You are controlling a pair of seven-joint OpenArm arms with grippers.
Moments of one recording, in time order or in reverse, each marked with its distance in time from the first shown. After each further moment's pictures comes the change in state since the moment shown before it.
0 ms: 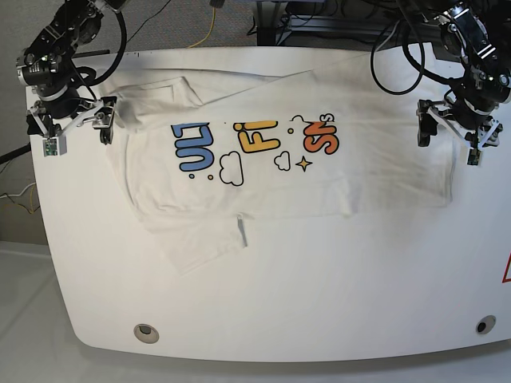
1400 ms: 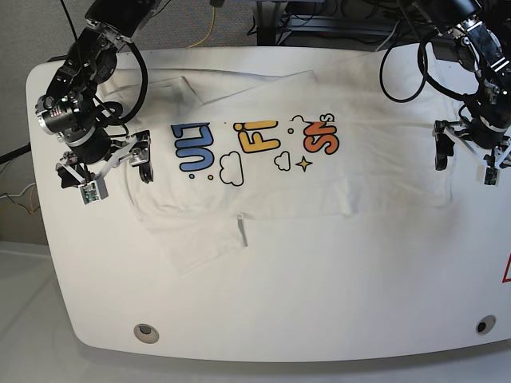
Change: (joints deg) left arm -3.8 -4.3 0.1 0.3 0.0 1.9 -1.9; right arm 8.3 0.3 -14.6 0.0 -0.1 0.0 -3.0
